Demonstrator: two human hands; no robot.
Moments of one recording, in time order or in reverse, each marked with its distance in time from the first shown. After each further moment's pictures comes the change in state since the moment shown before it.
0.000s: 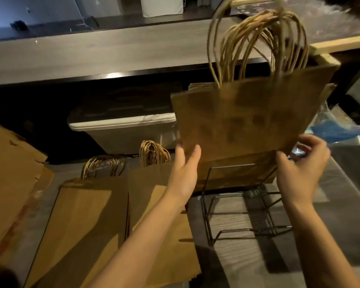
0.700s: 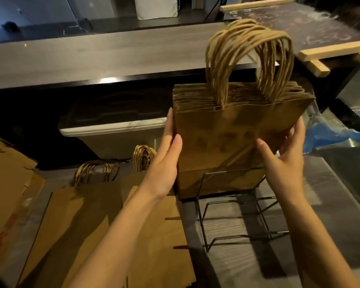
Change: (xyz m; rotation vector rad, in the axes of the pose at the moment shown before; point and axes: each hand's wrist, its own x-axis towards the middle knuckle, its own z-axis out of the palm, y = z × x) left_hand 0.015 0.016 -0.023 0.058 -0.121 0.250; right_hand 0.012 -0.016 0.007 0.144 -0.319 -0.036
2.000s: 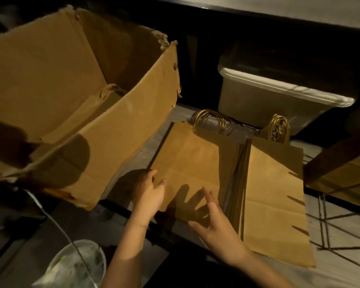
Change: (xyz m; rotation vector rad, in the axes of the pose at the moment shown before) left_hand -0.219 -0.140 -0.223 0.252 0.721 -0.778; right_hand -0.271 -0.034 0.218 -0.366 -1.339 0.373
